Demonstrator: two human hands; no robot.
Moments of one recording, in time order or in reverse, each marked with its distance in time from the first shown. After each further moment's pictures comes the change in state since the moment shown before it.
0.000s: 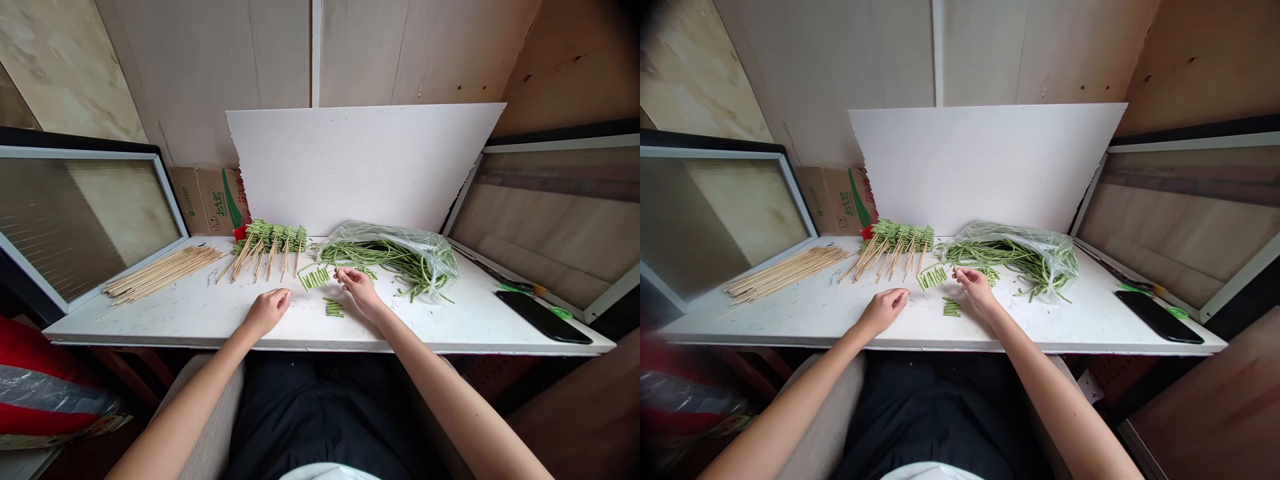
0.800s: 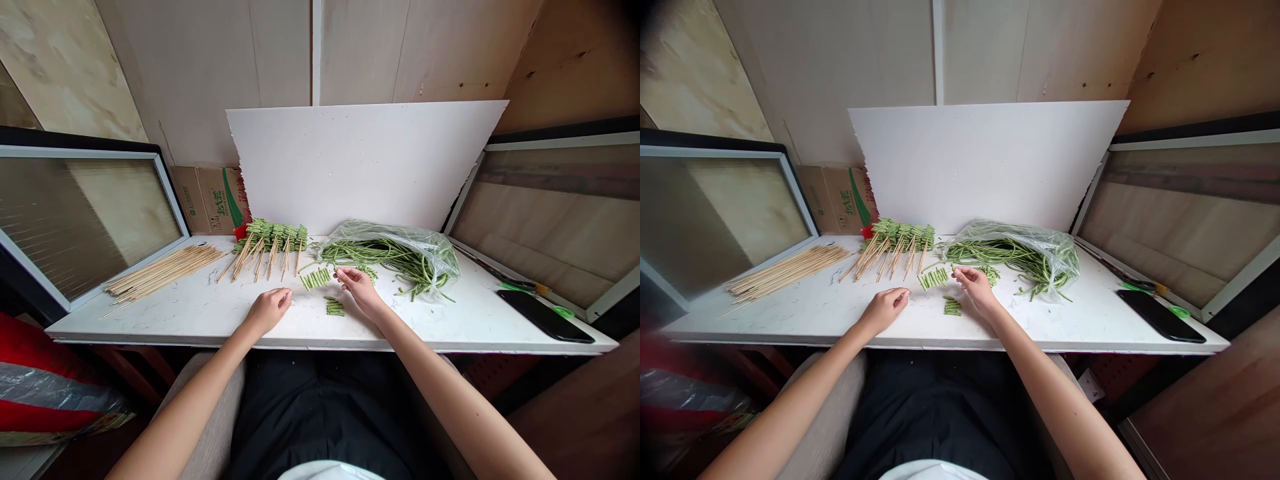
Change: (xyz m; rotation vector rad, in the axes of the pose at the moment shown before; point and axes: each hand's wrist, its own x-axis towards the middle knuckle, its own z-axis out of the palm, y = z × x) left_hand 0.000 -0.003 0.002 0.011 -0.030 -0.015; right_hand -0.003 -0.005 0.004 -0.026 -0.015 -0.003
